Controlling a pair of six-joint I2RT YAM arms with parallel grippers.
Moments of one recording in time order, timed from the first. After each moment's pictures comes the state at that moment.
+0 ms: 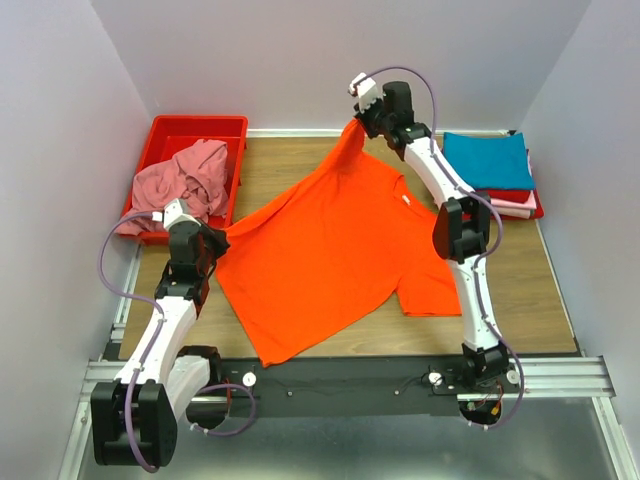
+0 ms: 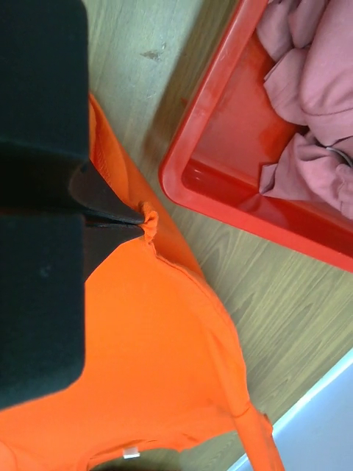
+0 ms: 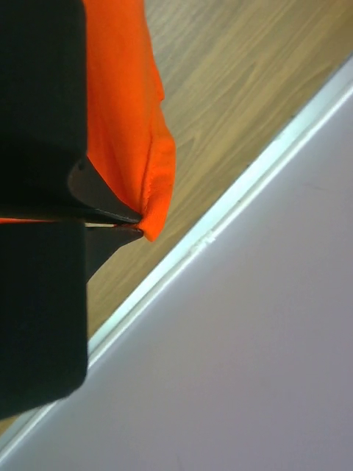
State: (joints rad) left arm -0.03 0.91 0.46 0.04 -0.06 -0.65; right arm 0.33 2.47 2.37 -0.29 -0.22 -0.47
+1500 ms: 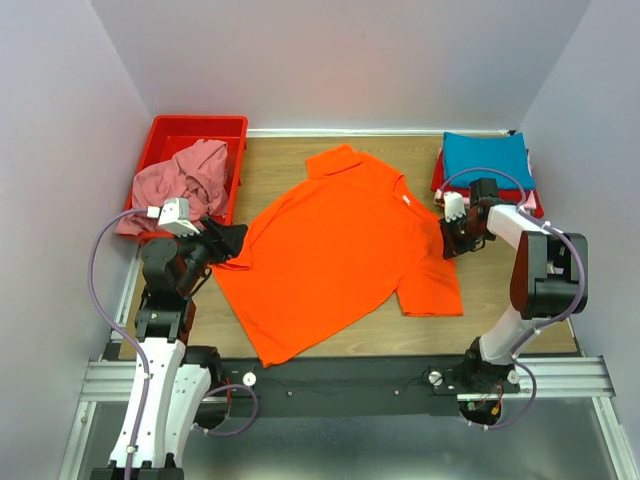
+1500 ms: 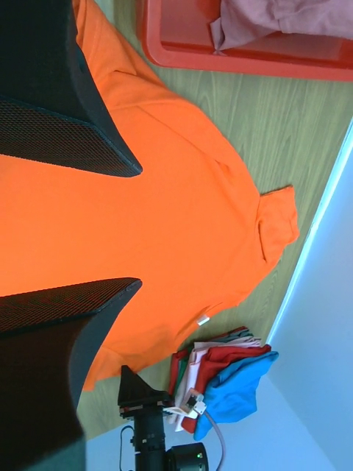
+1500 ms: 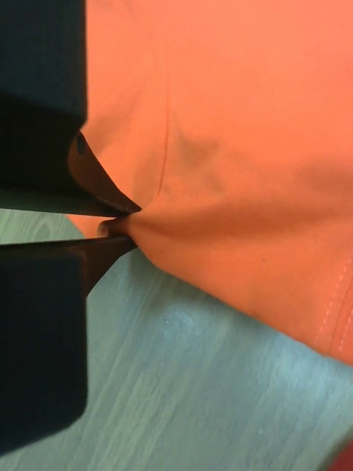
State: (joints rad) left arm -0.02 0.56 0.57 -0.15 0.31 -0.54; right arm -0.07 1.72 1.03 -0.58 -0.30 -0.47
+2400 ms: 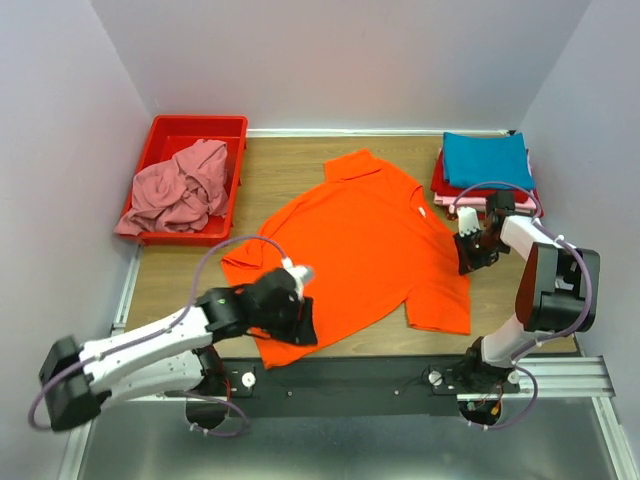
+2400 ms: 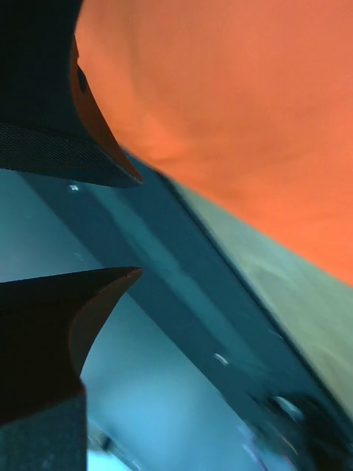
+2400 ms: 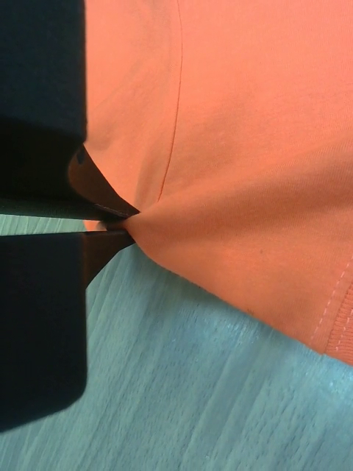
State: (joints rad) left arm -0.93 0.82 0.57 -0.57 0.22 -0.74; right arm -0.17 1.62 0.92 -0.68 -0.26 -0.58
